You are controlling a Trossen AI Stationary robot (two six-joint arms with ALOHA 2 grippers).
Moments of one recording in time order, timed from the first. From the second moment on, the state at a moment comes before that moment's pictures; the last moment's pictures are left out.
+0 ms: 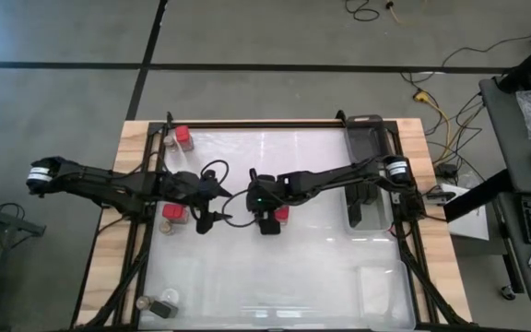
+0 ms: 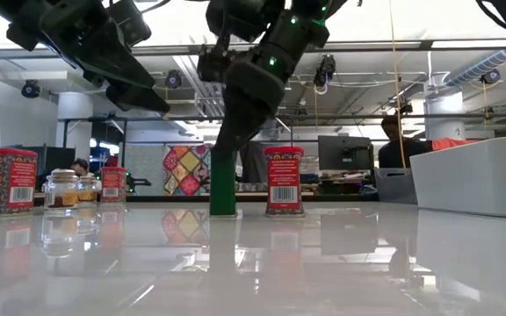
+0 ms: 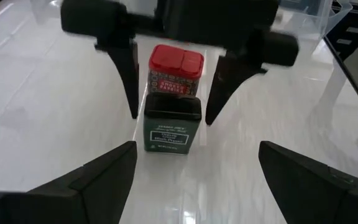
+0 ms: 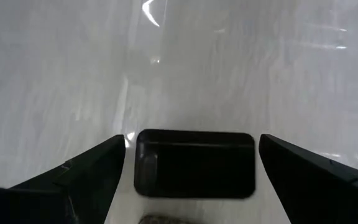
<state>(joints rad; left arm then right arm) -0.03 0.99 0.54 -0.10 0.01 -0.17 0.02 2.08 1.60 -0.54 -0.01 -0.10</state>
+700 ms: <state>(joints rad) -0.03 1.00 0.54 -0.09 0.02 -0.17 0.01 2.08 1.60 -0.54 -0.02 -0.08</state>
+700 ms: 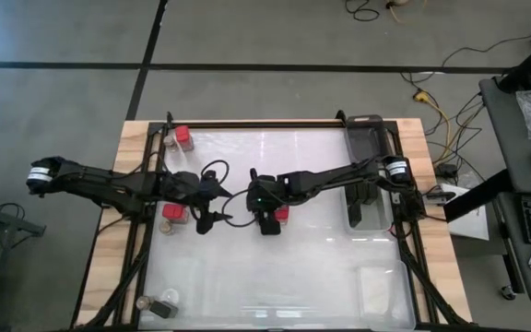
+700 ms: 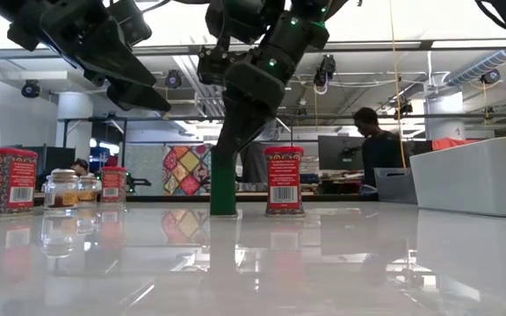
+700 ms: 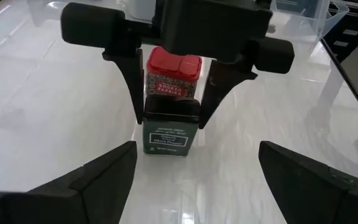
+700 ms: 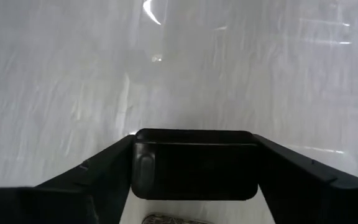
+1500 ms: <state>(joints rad) -0.03 1.00 0.54 -0.05 -0.01 -0.16 0.15 1.74 1.60 -0.75 0.08 -0.06</state>
